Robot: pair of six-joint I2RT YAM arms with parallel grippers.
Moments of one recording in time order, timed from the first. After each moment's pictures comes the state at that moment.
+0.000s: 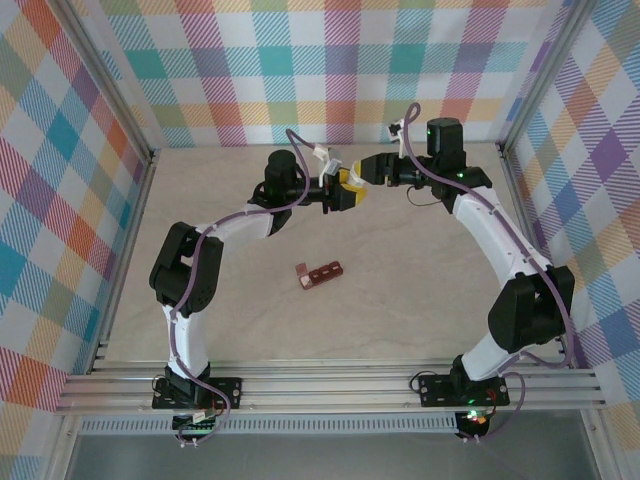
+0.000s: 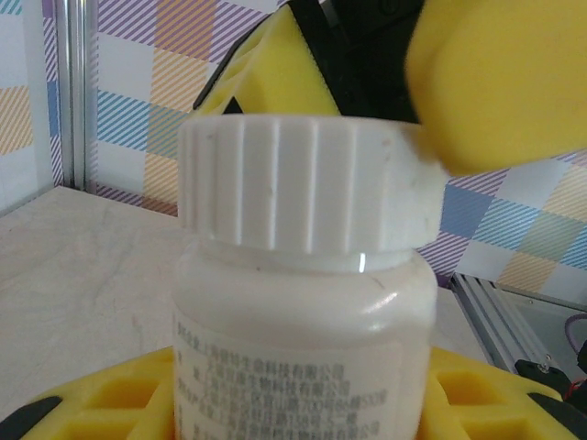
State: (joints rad) left arm -0.50 1.97 1.39 0.57 0.99 -0.21; right arm 0.27 1.59 1.48 -0.38 -0.79 0.28
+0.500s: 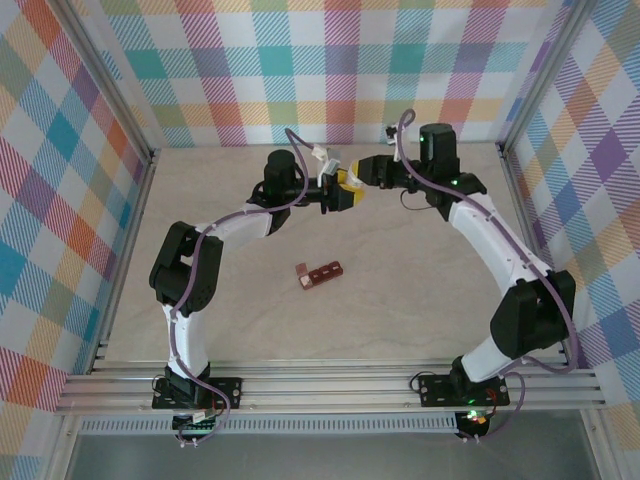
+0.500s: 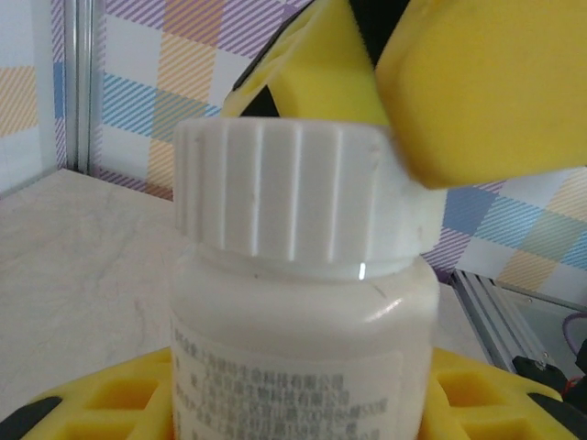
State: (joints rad) left arm -0.49 1.97 1.39 0.54 0.99 -0.21; right arm 0.34 1.54 1.40 -0.30 -0.58 0.37
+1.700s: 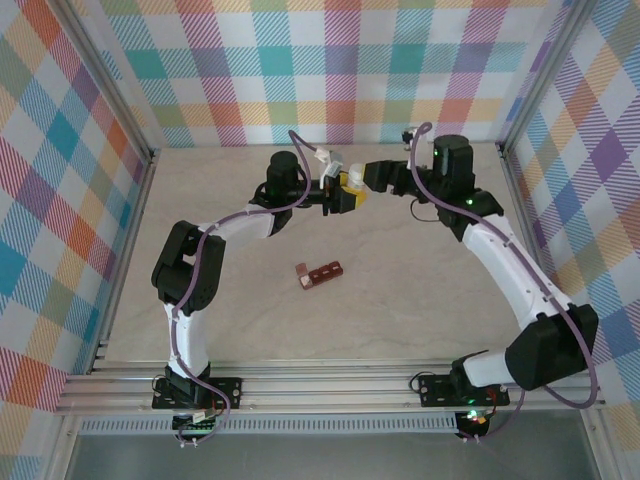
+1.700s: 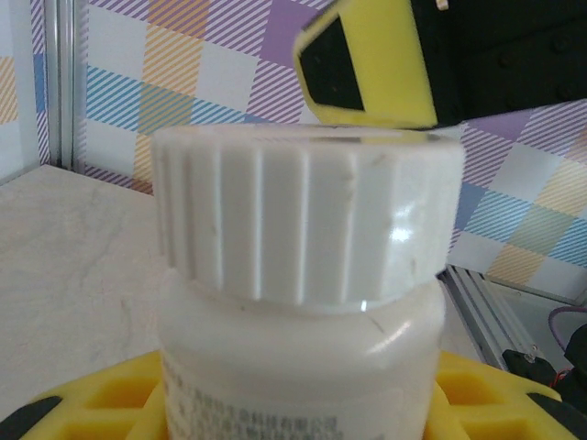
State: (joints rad) left arm -0.50 1.99 1.39 0.55 1.01 -0.21; right arm 0.32 1.39 1.33 -0.30 -0.49 0.34
